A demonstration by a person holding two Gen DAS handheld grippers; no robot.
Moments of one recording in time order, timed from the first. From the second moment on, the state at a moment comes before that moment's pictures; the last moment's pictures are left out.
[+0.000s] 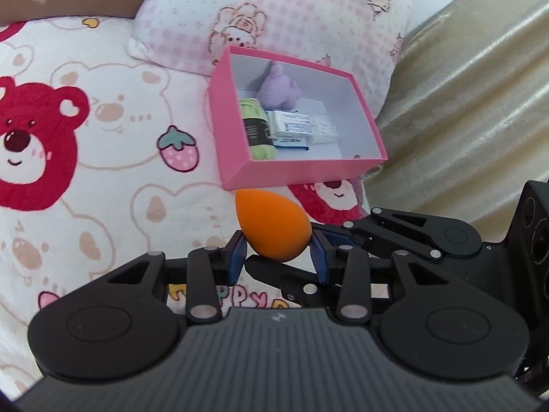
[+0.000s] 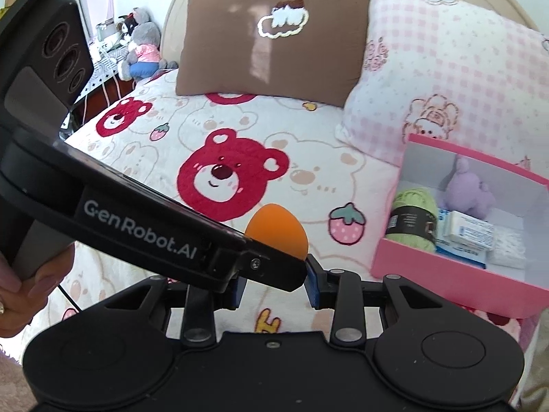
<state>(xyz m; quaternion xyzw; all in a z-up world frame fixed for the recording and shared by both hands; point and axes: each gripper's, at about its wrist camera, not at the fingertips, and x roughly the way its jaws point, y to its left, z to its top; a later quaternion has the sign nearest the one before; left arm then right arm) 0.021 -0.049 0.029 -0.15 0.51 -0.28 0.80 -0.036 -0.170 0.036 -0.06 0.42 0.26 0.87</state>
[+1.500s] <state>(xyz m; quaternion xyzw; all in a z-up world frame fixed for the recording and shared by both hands) 0.145 -0.223 0.027 -0.03 0.52 -0.38 0.76 0.053 -0.306 0.008 -0.01 0.37 0.15 0.92</state>
